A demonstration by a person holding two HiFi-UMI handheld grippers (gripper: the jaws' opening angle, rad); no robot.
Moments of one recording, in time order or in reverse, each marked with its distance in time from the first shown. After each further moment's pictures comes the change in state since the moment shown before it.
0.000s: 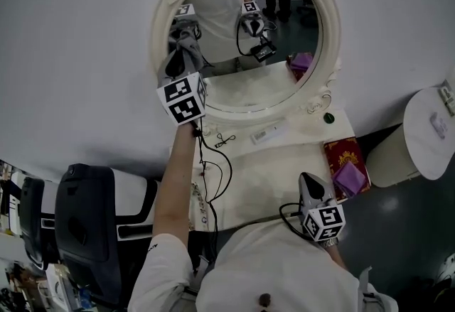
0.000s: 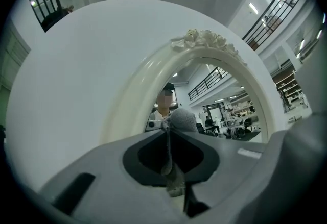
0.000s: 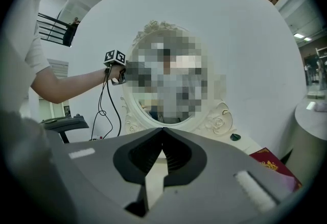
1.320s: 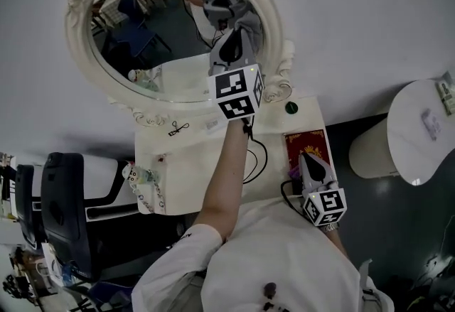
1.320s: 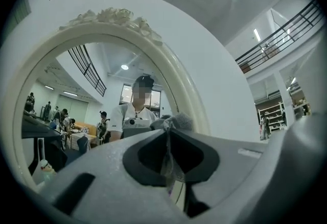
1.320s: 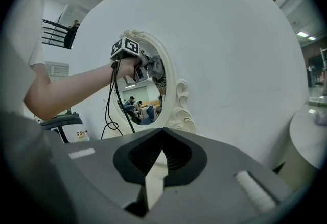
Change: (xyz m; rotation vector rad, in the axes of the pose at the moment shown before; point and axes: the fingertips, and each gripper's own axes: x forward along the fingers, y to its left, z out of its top) left arm 0.043 -0.350 0.002 -0.213 -0.040 -0.202; right arm -0.031 -0.211 0.031 -0.014 0.009 0.032
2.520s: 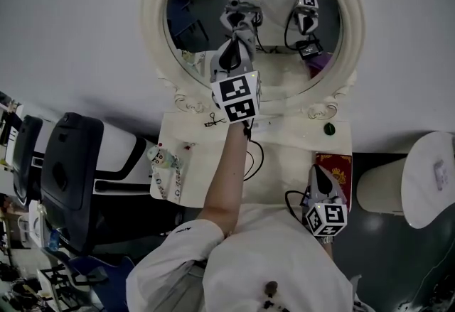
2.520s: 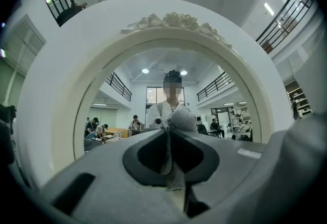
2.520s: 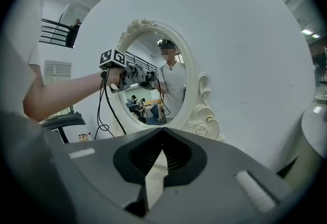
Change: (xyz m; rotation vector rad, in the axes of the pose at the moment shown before) left arm -0.064 0.204 0.003 0.094 0.035 0.310; right arm 0.059 0.074 -0.003 0.000 0.023 0.036
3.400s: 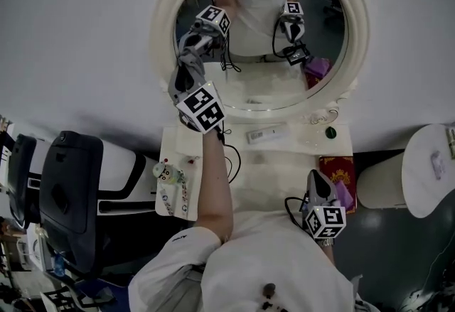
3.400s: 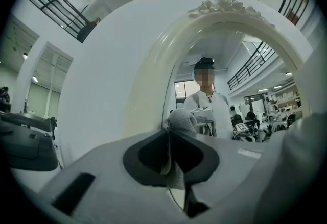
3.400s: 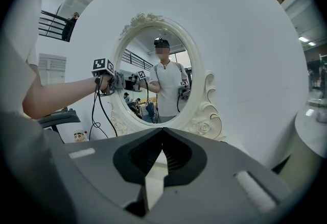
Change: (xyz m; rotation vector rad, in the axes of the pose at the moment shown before) left arm -0.025 0.176 -0.033 0.023 0.069 0.369; right arm 0.012 0.040 -0.011 -0.018 0.019 -0.077
